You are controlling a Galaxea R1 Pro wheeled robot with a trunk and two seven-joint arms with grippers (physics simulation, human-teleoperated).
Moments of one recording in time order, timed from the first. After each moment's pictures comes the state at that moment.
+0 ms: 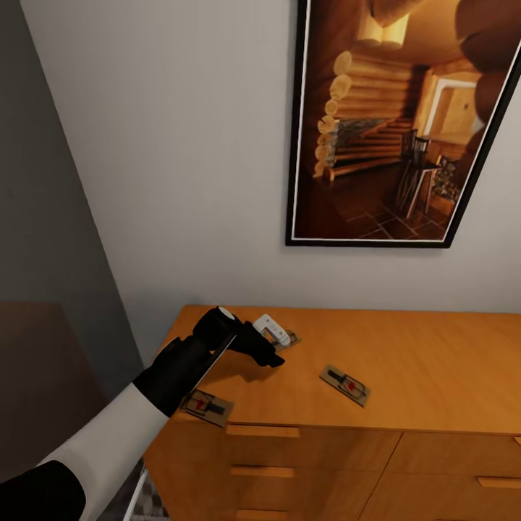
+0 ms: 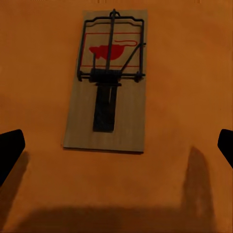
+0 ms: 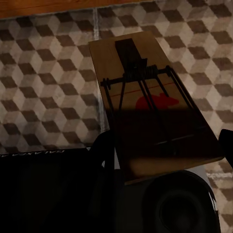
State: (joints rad) left arm -0.89 -0.05 -0.63 -1.18 -0.12 1.00 -0.59; right arm -0.10 0.05 0.04 -0.01 -0.16 -0.42 0.06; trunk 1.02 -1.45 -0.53
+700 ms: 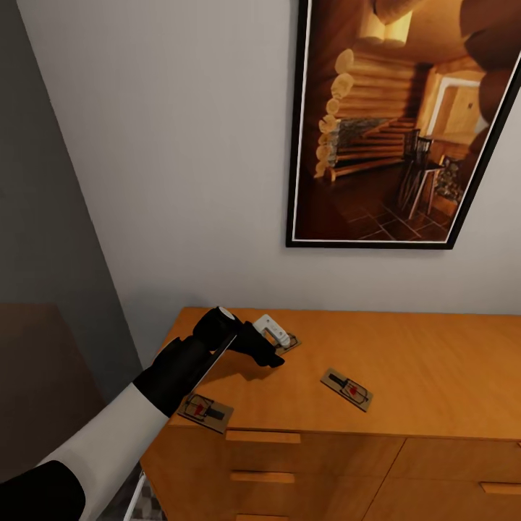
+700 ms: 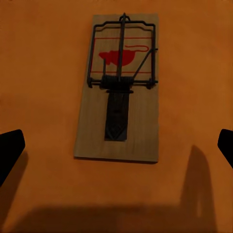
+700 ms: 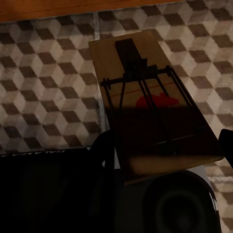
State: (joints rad) left arm -0.89 -0.05 -0.63 -1.18 -0.12 1.00 -0.59; right arm -0.10 0.05 0.04 -0.01 -0.16 -0.42 0.06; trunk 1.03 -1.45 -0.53
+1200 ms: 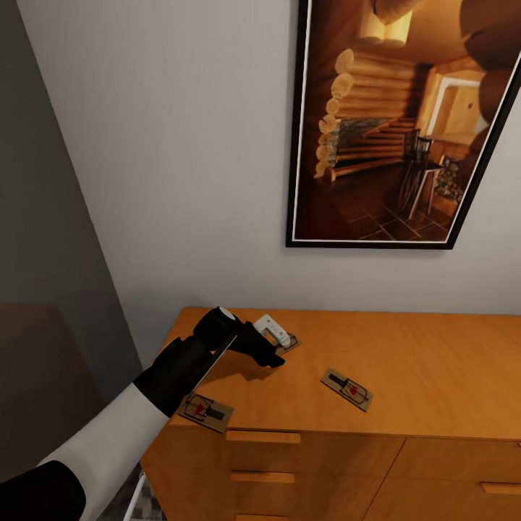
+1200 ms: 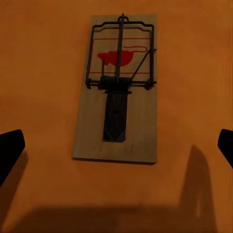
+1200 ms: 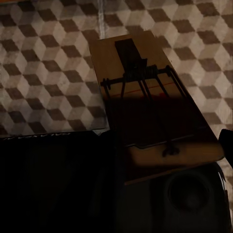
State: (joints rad) left arm -0.89 -0.05 -0.63 -1.17 -0.12 1.00 -0.59; right arm -0.09 0.06 0.04 -0.01 -0.16 -0.37 0.06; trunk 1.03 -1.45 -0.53
